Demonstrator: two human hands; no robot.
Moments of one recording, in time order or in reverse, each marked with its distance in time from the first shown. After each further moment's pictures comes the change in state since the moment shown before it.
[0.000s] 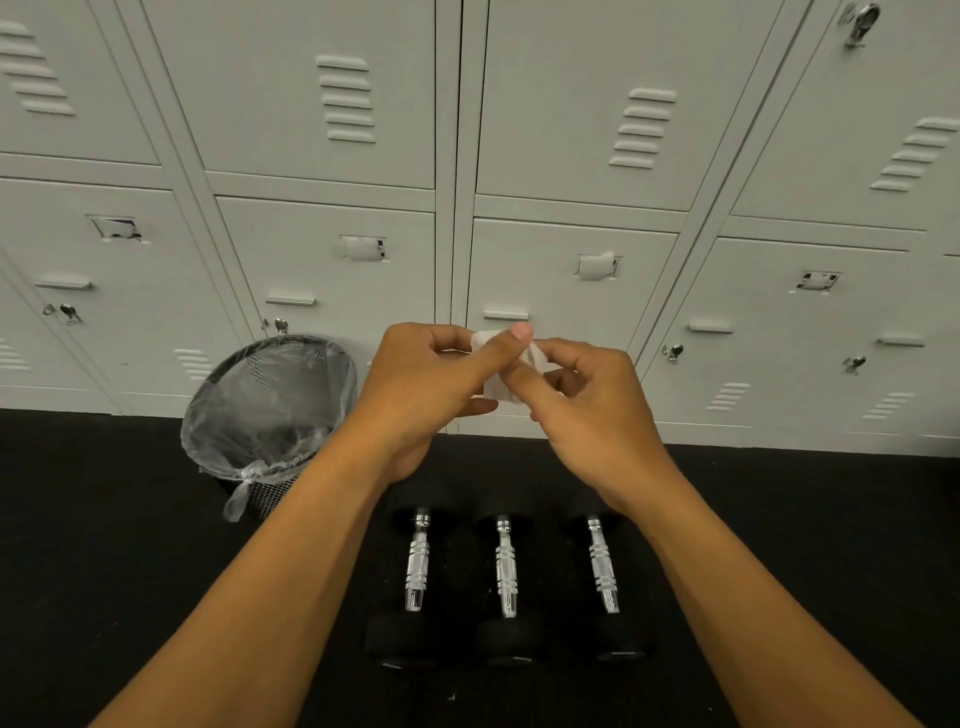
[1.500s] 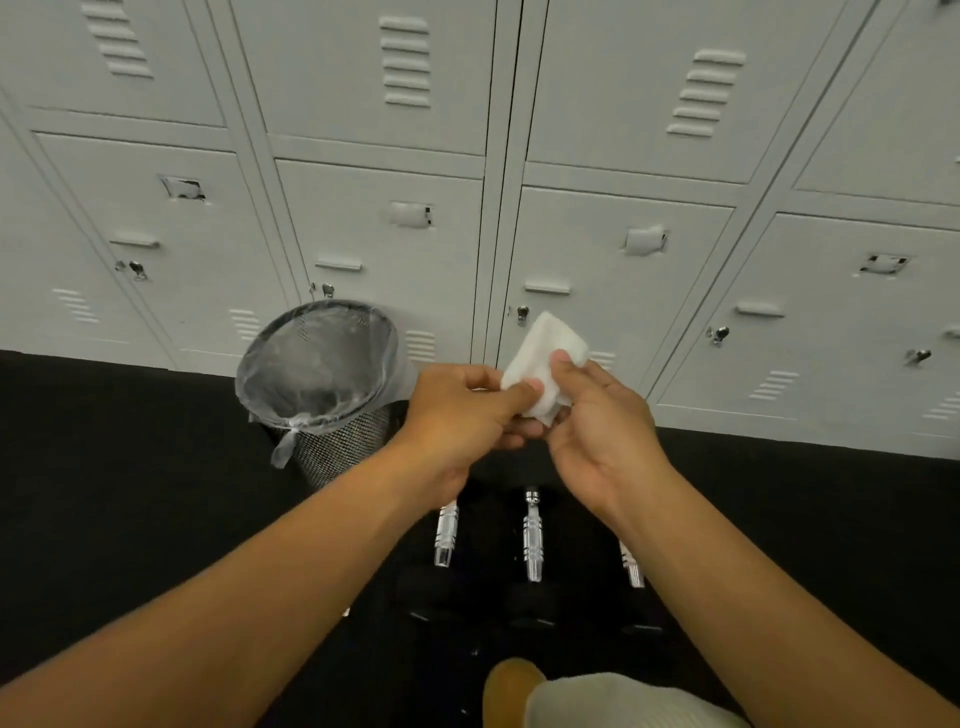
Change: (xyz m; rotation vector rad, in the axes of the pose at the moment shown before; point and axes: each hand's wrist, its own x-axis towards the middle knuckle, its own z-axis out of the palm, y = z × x) left_hand -0.038 -0.042 -0.004 -0.099 0.047 -0.229; right_hand -0.021 0.016 0.040 0.951 0.214 0.610
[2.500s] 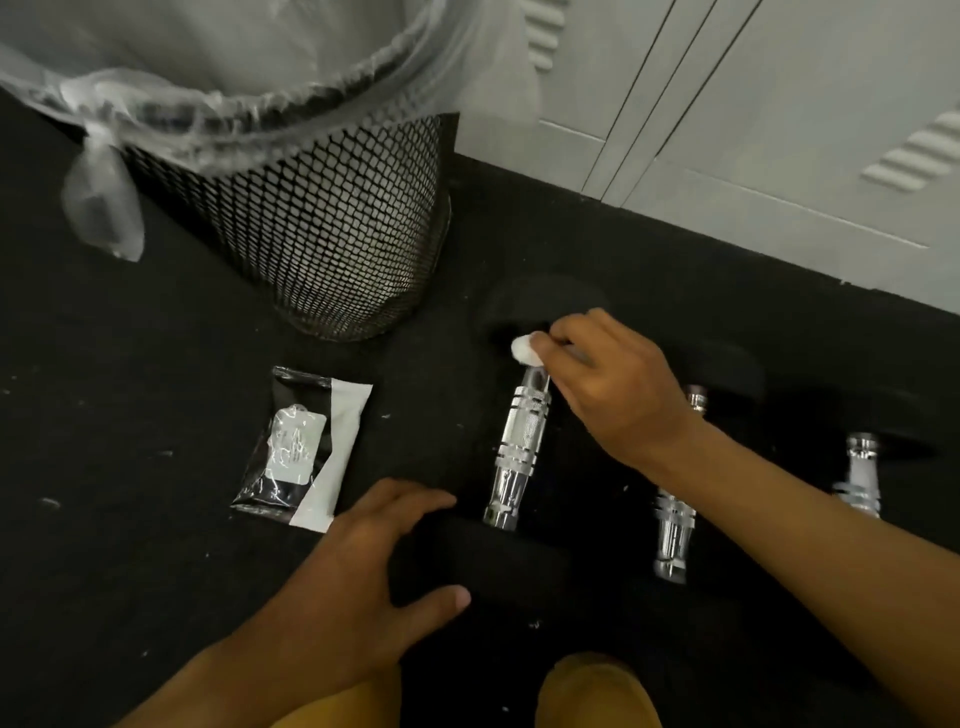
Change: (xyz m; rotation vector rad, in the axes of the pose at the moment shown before) left_hand 0.069 -0.354 -0.156 0.712 -0.140 -0.015; right_hand 0.272 0.275 -0.134 -1.841 -0.749 -1.237
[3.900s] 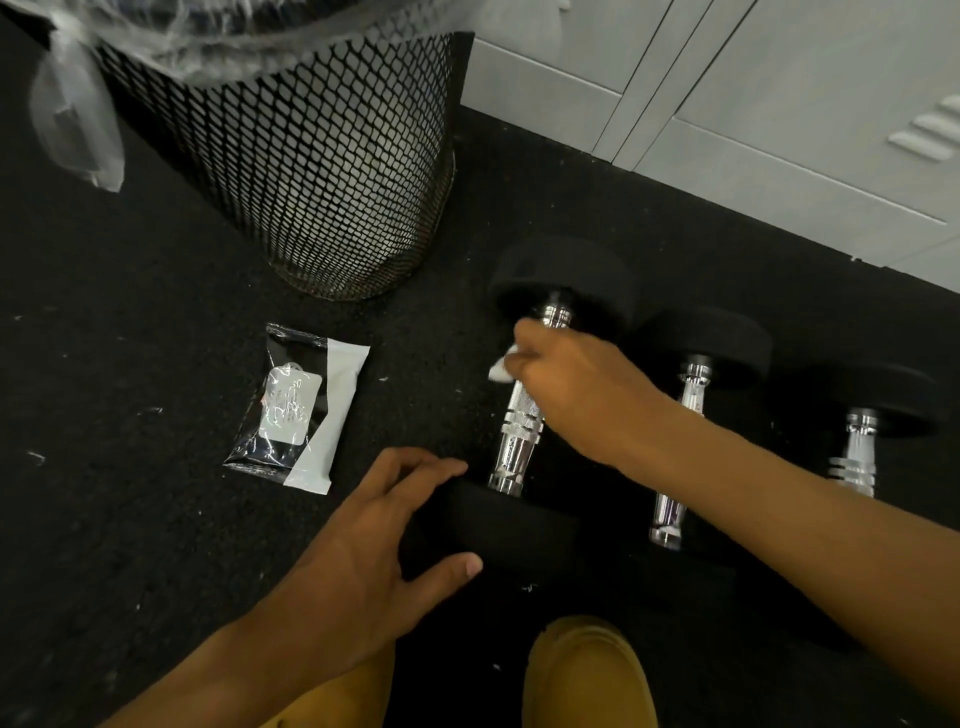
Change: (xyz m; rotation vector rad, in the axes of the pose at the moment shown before) left_hand -0.010 0.002 0.014 -0.042 0.005 -0.016; right_hand 0.004 -0.035 -0.009 0.240 -0.597 0.066
